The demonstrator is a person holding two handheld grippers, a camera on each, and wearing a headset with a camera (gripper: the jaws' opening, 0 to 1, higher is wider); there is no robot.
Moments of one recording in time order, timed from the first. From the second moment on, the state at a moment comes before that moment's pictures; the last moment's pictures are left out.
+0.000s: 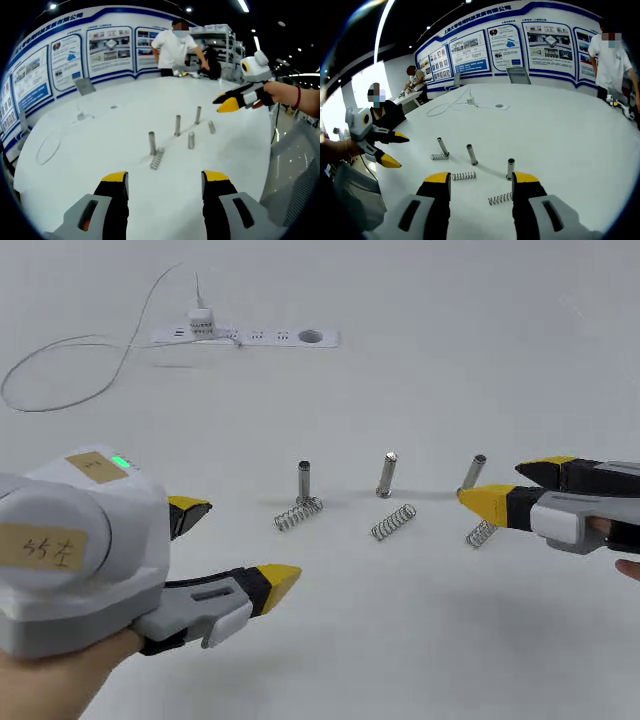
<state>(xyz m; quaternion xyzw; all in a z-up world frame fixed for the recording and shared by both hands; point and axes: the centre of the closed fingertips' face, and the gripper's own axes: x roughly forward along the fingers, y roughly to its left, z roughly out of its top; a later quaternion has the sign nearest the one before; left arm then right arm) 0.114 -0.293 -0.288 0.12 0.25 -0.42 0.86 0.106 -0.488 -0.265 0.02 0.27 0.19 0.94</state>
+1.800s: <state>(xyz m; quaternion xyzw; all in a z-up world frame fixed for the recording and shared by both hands) 0.163 -0.330 -0.349 0.17 0.29 -0.47 0.81 0.082 -0.472 -0.286 0.02 0.28 0.20 0.94</state>
